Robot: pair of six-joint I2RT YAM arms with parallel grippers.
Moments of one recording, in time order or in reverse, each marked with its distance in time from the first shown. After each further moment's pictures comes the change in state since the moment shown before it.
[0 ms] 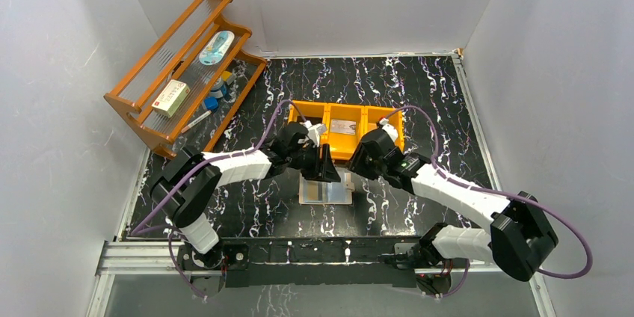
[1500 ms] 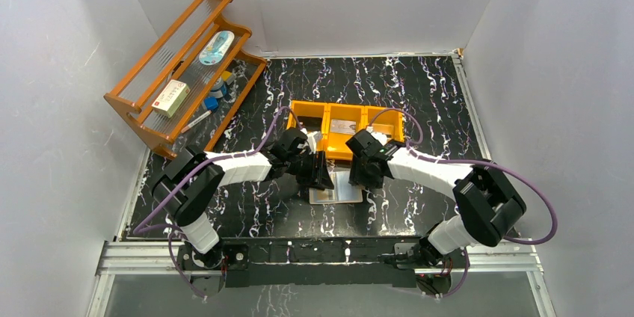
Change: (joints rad) left arm 0.000 0.009 -0.025 -0.078 -0.055 0.018; right arm 0.000 0.283 0.128 -0.239 -0.020 -0.139
